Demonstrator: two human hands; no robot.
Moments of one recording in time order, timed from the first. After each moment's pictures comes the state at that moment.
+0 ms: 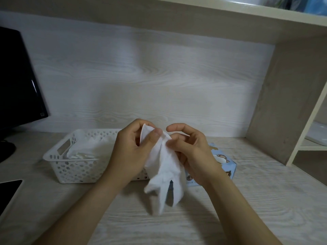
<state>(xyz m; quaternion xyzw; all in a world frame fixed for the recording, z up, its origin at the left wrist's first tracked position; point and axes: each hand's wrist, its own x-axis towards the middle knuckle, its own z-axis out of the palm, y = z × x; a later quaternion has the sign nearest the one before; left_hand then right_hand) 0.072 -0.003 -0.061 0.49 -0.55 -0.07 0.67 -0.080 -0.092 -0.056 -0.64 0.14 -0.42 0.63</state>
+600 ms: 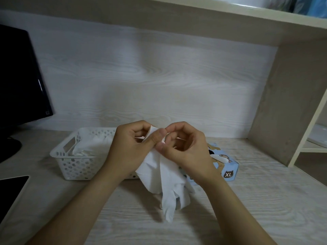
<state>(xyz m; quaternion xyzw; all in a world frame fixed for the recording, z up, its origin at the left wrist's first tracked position) 0.081 0.006 -0.054 0.49 -0.56 -0.08 0.67 -0.073 -0.072 -0.055 -0.71 0.13 -0.48 0.49</state>
